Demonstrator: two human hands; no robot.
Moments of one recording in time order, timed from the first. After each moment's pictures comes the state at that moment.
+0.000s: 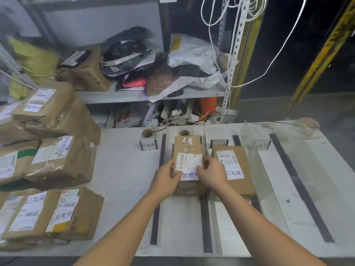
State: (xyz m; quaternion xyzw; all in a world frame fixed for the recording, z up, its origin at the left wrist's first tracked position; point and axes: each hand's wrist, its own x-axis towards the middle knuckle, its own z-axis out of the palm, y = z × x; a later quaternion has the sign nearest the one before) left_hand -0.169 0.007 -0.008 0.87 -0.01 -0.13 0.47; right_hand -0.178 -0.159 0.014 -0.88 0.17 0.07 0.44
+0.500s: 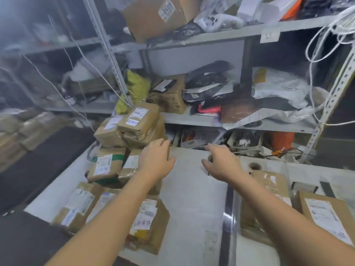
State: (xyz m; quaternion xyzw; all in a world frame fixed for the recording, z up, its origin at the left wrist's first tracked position) left_hand -0.113 0.248 0.132 1.00 0.03 0.07 0.04; right_hand -0.079 0.038 0.101 -0.96 -0.16 -0.01 0.23
